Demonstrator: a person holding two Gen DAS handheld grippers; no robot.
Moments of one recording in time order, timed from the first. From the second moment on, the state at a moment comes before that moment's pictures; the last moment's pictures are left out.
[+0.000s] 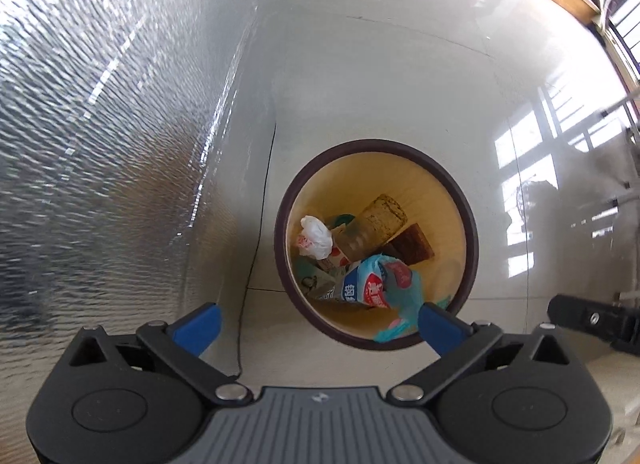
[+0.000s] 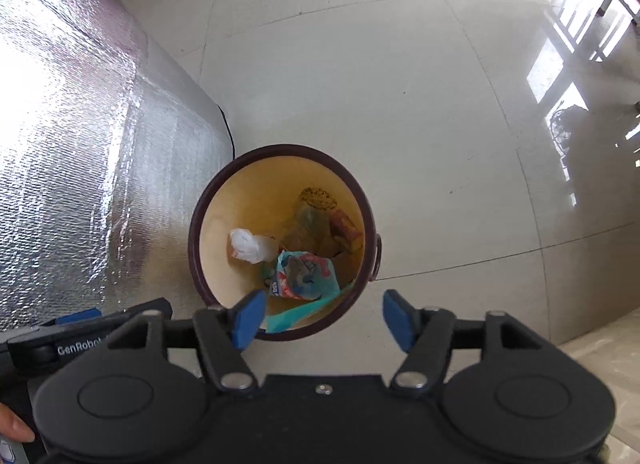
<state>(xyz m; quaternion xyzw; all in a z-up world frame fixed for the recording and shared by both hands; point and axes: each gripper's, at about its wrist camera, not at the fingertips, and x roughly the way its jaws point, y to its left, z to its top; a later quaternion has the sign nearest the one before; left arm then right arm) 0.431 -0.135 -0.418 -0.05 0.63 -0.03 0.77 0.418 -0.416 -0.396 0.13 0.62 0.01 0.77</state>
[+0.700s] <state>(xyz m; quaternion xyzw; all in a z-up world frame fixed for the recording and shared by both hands) 0.384 -0.114 -0.312 -0.03 0.58 -0.06 0.81 0.347 -0.418 -0.302 0.10 0.57 -0.03 0.82</state>
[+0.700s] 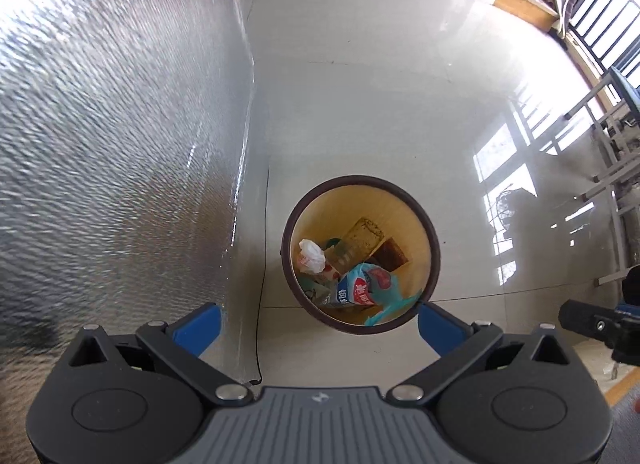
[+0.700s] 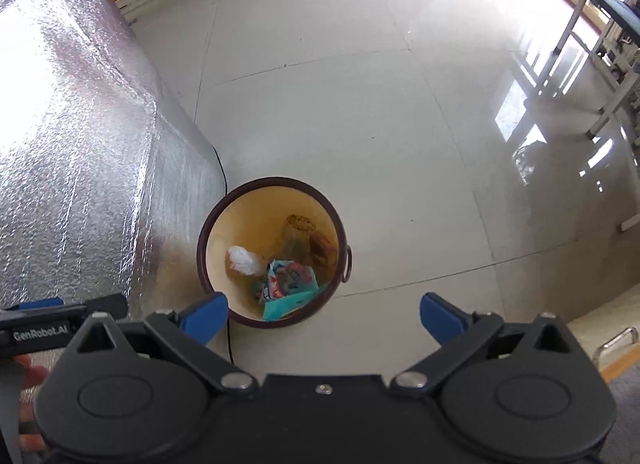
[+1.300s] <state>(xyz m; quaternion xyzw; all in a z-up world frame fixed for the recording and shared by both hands) 0.322 -0.107 -0.178 -0.03 0.48 -0.13 0.86 0.276 -0.407 -0.183 0.11 0.48 -0.05 0.87</state>
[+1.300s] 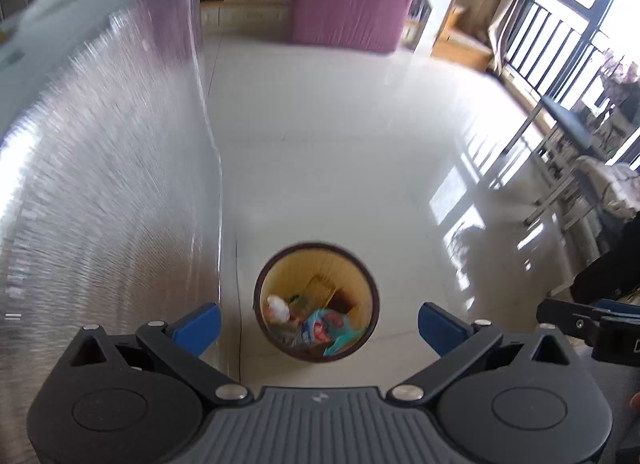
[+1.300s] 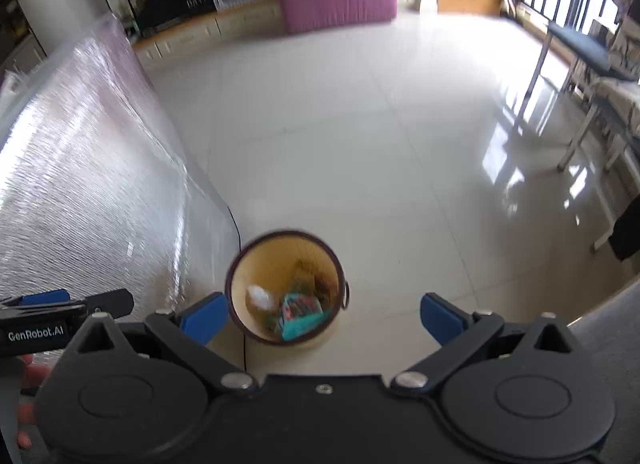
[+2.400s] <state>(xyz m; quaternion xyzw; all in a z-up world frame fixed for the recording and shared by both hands) 0.242 0.155 -0.013 -0.06 0.22 0.00 0.97 0.248 -0.193 -0.008 0.04 0.20 0.12 0.97</state>
